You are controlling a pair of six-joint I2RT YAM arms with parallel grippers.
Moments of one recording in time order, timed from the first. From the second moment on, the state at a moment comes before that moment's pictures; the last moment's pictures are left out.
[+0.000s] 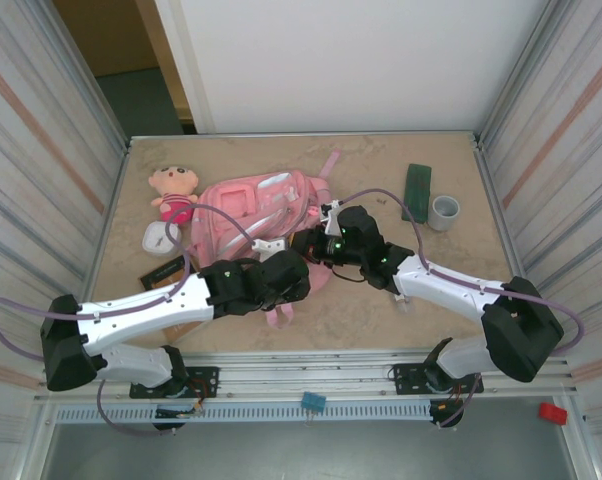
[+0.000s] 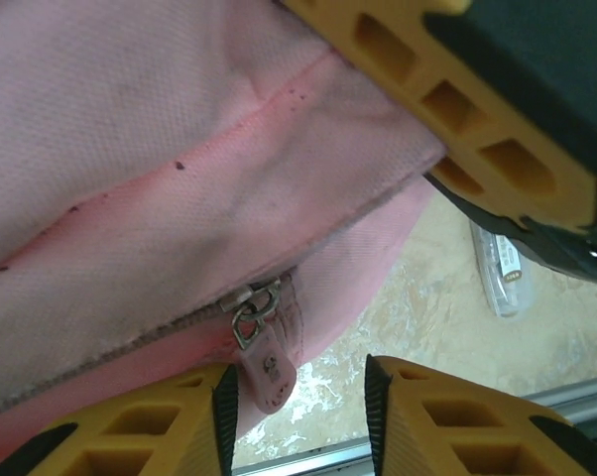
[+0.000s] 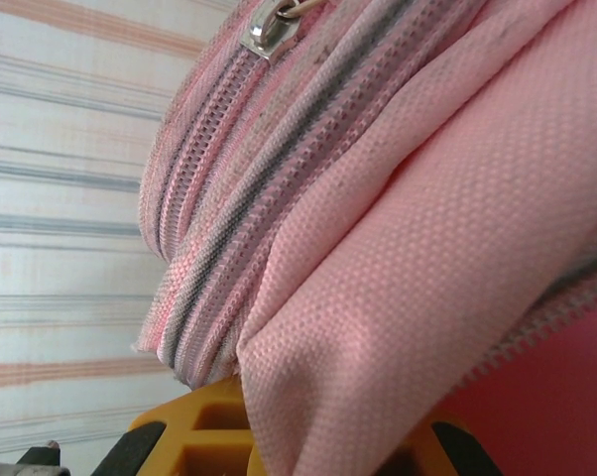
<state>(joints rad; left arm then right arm) -1.16 1.28 1.05 -0.74 -0.31 -1.17 0.78 1.37 0.80 0.20 -0.36 1.15</state>
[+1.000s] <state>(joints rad) -1.12 1.19 0.96 -0.77 -0.34 -1.12 0.55 1.33 0.81 0.02 -0.52 1.09</state>
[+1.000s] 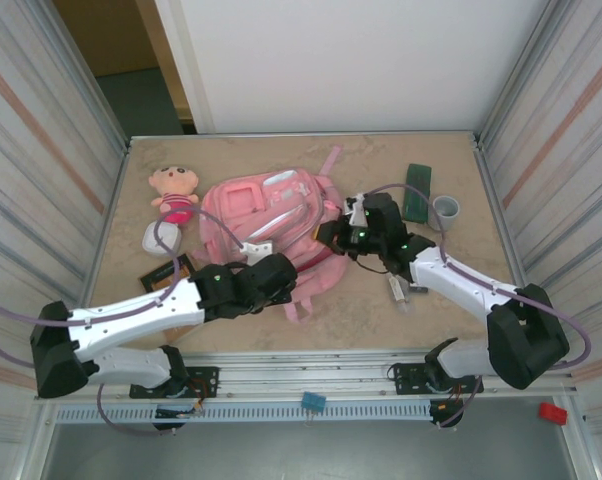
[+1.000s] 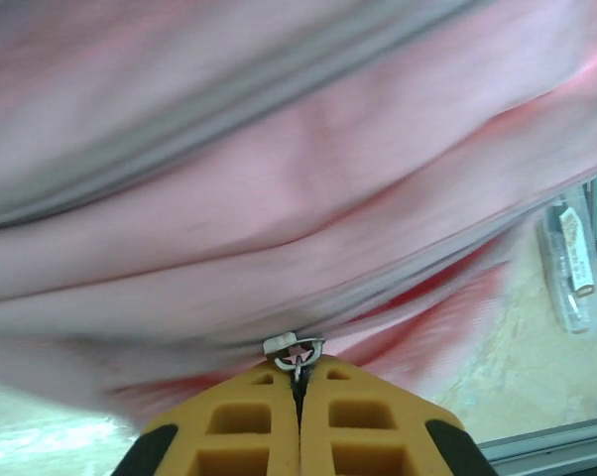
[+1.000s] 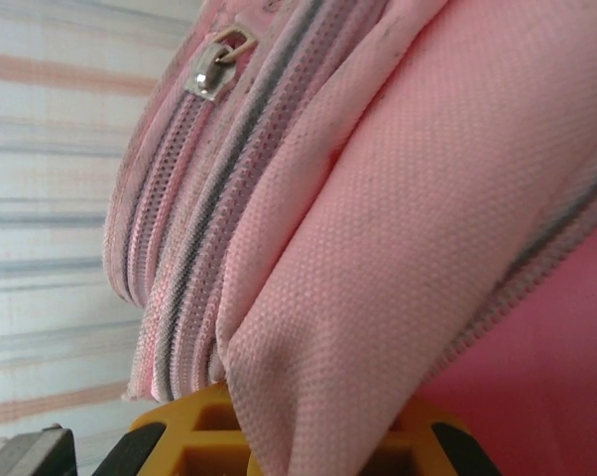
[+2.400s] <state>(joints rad) -0.58 0.86 0.54 -0.20 -0.21 -0.40 0.39 1.51 1.35 -0.37 -1.00 0.82</state>
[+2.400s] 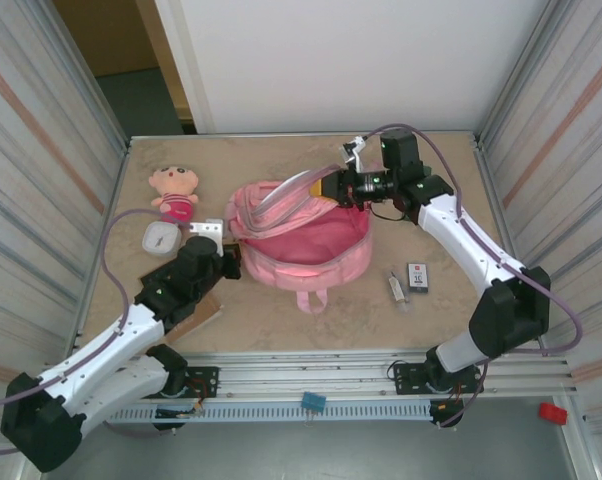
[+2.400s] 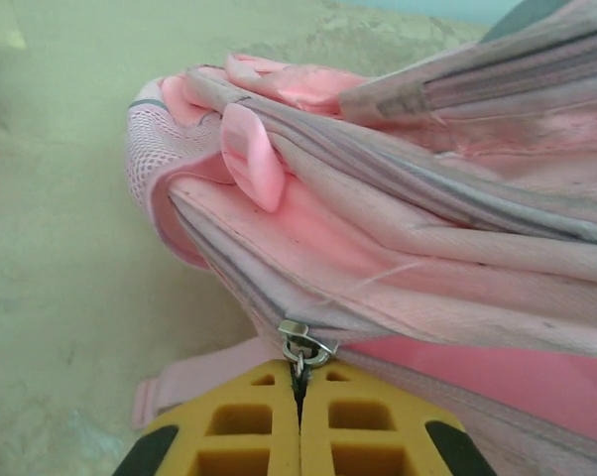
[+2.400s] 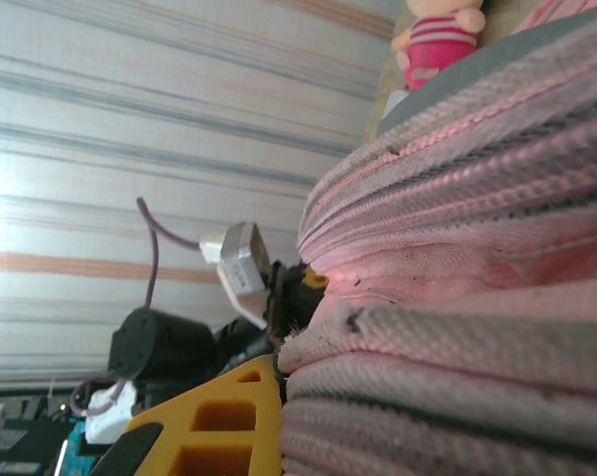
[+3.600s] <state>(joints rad) -0.51 1.03 0.51 -0.06 -0.09 -0.38 0.44 1.47 1.27 -0.24 -0.80 0.99</state>
